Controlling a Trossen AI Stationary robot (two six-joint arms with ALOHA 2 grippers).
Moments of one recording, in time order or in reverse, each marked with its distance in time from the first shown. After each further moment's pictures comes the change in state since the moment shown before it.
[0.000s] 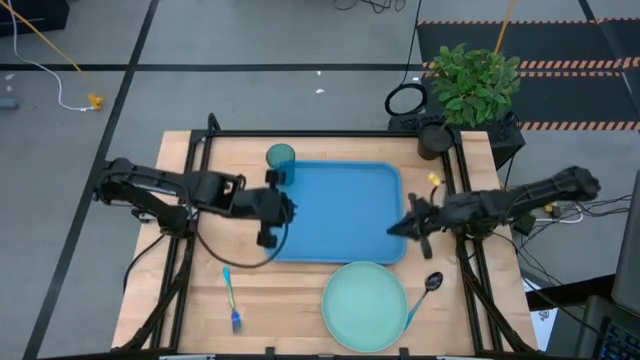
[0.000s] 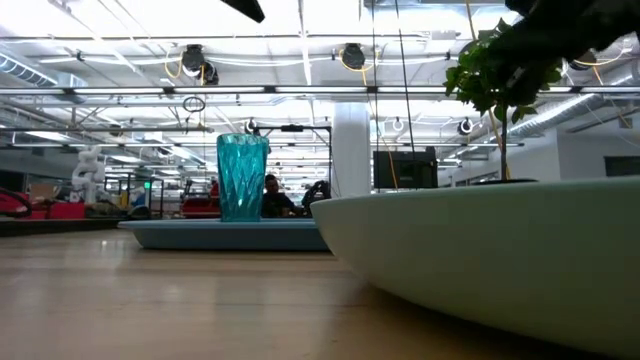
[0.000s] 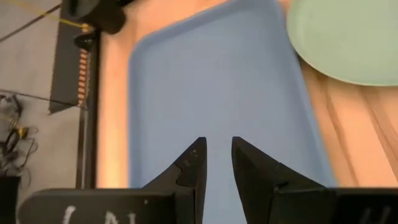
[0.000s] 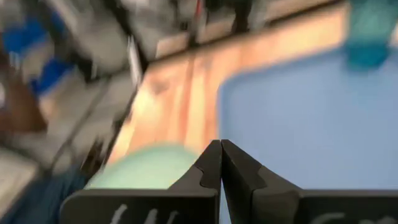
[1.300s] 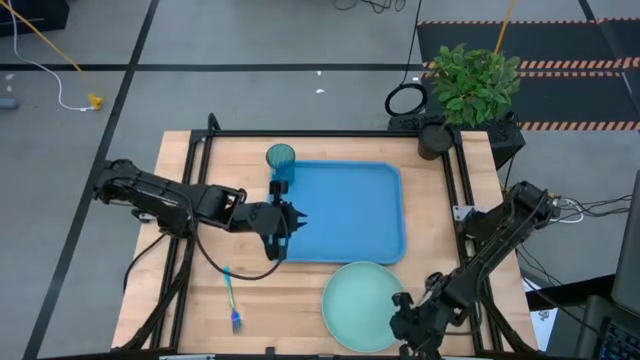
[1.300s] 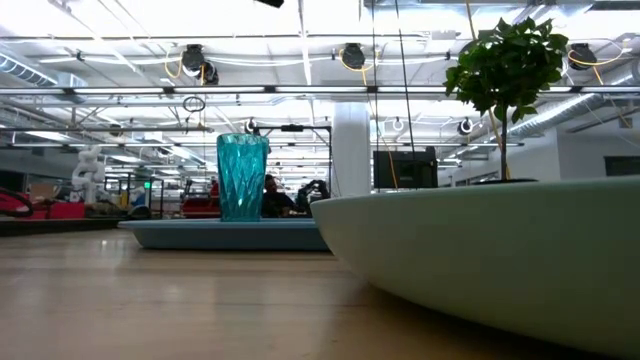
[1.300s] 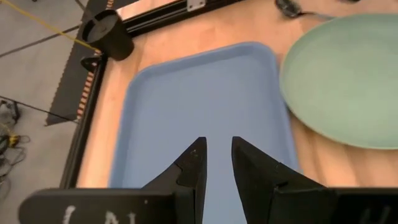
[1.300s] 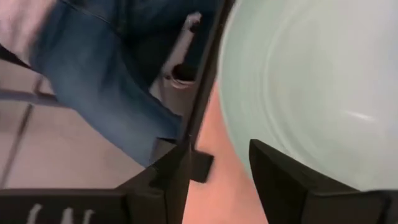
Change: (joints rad) left arm -0.087 -0.001 -0.077 0.223 -0.073 -0.130; right arm 0.609 0.905 0.531 -0.166 -0.059 0.273
